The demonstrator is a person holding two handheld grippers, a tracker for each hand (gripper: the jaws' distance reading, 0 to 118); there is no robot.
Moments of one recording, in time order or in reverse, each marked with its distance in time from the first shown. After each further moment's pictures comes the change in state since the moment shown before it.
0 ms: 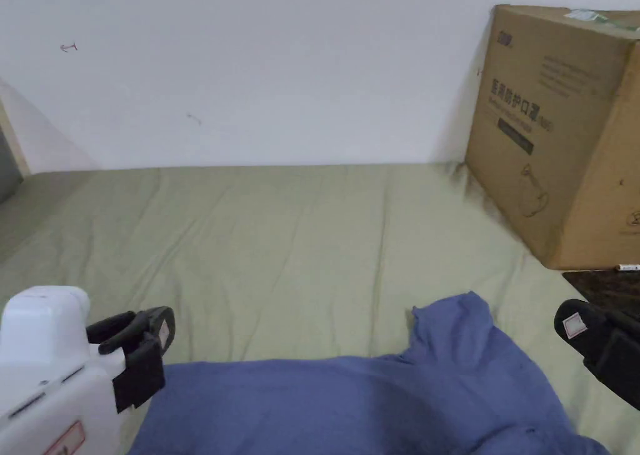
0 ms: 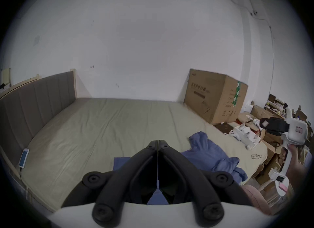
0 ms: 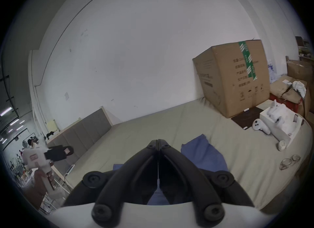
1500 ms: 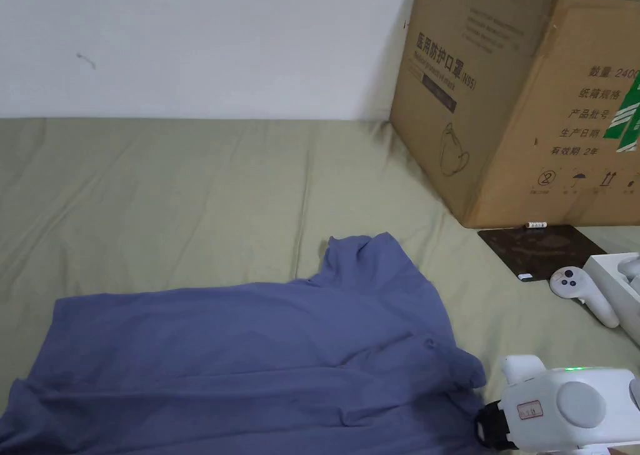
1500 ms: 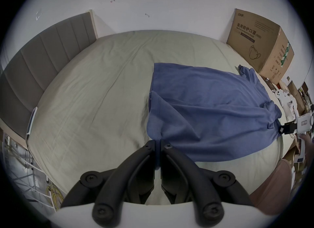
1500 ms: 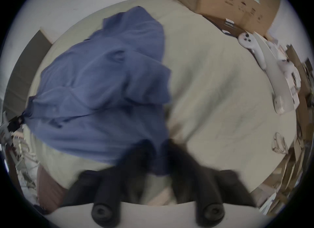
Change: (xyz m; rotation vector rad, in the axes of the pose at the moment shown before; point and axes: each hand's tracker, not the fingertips) left arm -0.081 -0.127 -0.095 -0.527 0.261 0.064; right arm 0.179 -0.107 -0.132 -0.908 -0.352 0.081
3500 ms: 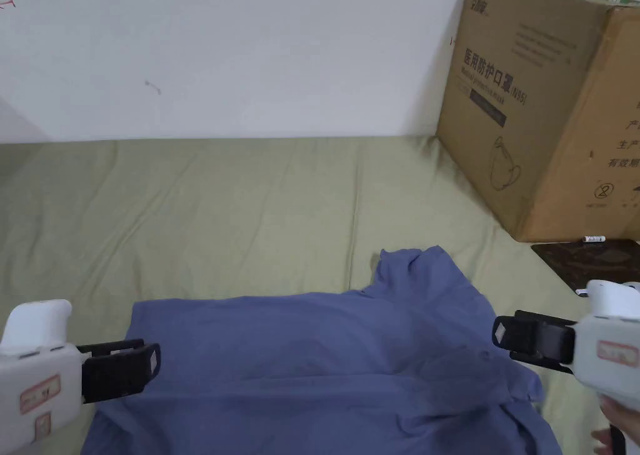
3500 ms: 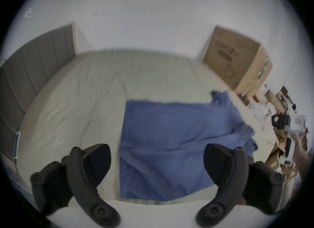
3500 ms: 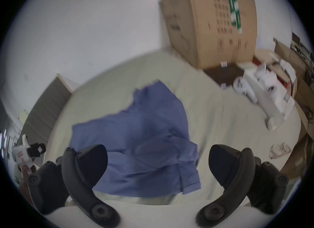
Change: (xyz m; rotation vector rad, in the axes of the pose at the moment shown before) left arm 0.020 0.054 0.049 0.272 -0.266 -0.018; right arm -0.052 0.008 0.118 0.556 0.110 -0.141
